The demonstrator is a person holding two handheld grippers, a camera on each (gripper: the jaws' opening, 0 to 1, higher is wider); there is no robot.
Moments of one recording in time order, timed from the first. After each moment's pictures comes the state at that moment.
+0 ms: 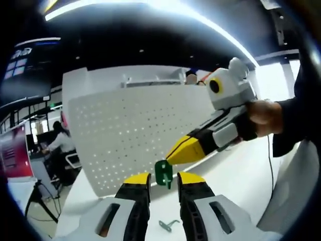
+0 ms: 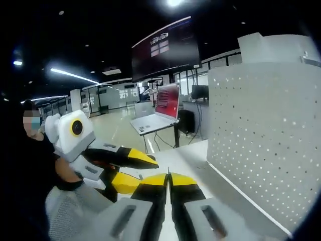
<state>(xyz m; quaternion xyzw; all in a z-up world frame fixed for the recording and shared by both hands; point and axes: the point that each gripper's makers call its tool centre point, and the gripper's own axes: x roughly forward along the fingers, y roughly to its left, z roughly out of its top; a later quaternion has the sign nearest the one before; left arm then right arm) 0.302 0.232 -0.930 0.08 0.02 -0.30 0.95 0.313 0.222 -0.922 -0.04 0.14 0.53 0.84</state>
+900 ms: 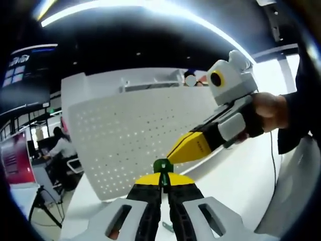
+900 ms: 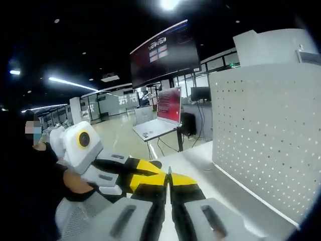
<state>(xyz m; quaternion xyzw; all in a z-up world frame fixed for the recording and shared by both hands) 0.301 0.237 -0.925 0.10 0.00 -0.30 0.95 0.301 0.231 -0.911 -0.01 0.14 0.52 0.84</state>
